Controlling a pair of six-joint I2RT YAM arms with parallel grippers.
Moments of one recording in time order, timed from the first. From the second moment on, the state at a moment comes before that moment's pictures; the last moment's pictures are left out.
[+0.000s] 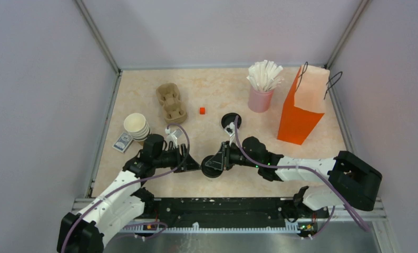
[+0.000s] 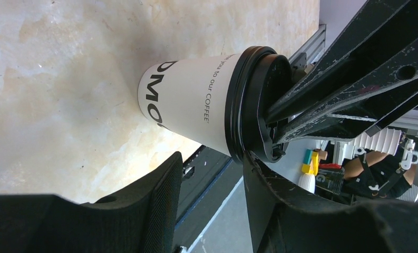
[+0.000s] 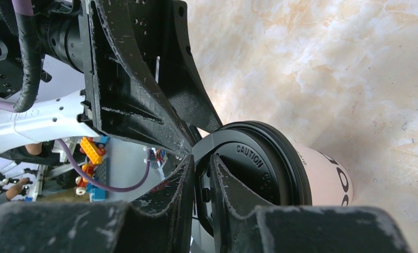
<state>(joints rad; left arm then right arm) -0.42 0.78 0.39 -0.28 0.69 -0.71 1.00 1.33 0.50 0.55 -0.26 0.84</state>
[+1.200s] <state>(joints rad) -0.43 0.92 0.40 -0.13 0.65 -0.73 1.00 1.32 0.38 0.78 -0.22 0.90</state>
